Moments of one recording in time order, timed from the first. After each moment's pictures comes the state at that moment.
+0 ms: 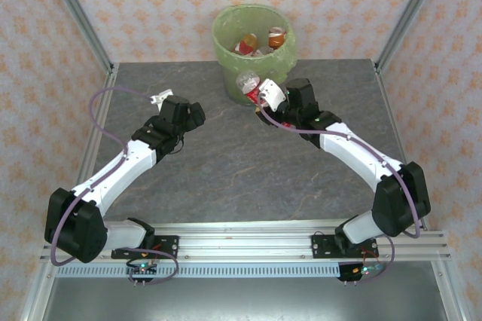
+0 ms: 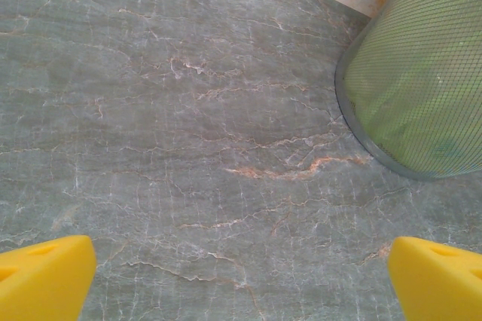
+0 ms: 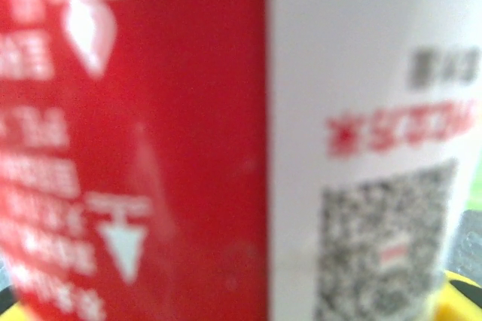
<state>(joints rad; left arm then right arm) -0.36 1.29 0.95 -0.38 -0.36 -0.70 0.51 1.46 1.14 -0.18 -0.15 -0.42</state>
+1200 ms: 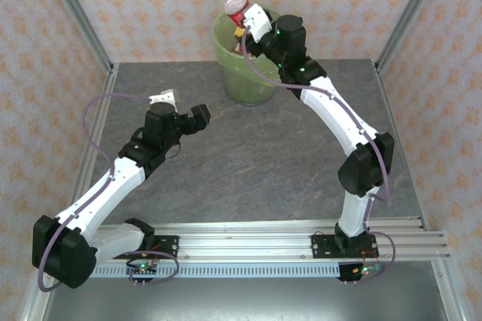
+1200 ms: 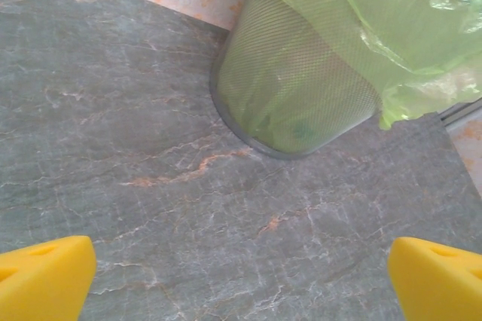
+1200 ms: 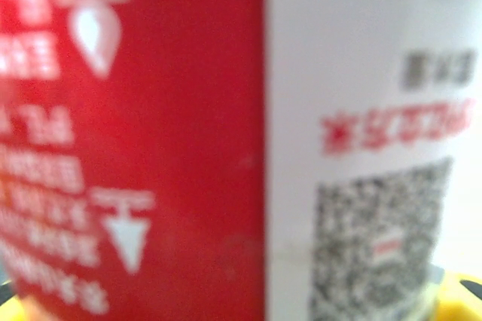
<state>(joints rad) -0.36 1.10 0.84 -0.19 -0.10 -0.59 0.51 1.88 1.96 -0.10 -0.05 -0.47</state>
